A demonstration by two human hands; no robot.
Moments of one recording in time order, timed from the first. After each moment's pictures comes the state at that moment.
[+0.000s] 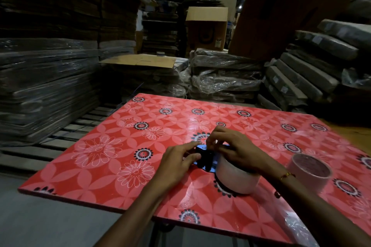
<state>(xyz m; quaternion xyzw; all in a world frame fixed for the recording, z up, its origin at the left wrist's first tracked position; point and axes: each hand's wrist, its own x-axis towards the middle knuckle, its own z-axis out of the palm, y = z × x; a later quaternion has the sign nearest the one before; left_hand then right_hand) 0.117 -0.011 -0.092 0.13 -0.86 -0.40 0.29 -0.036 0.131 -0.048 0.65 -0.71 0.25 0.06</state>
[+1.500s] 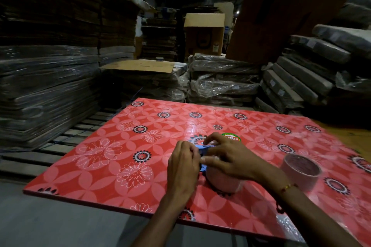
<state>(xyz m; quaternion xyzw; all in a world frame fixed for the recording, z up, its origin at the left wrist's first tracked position) 0.108 0.037 -0.092 0.22 -0.81 -0.29 0.45 -0.011 0.149 -0.042 0.63 -0.75 0.18 0.03</state>
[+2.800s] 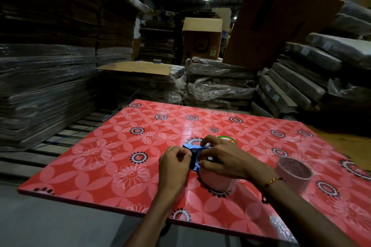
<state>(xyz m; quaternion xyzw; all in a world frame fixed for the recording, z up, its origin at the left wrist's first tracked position) 0.107 0.022 -0.101 0.26 -0.73 -0.46 0.44 -0.009 0.143 -0.031 0.64 -0.77 0.07 0.04</state>
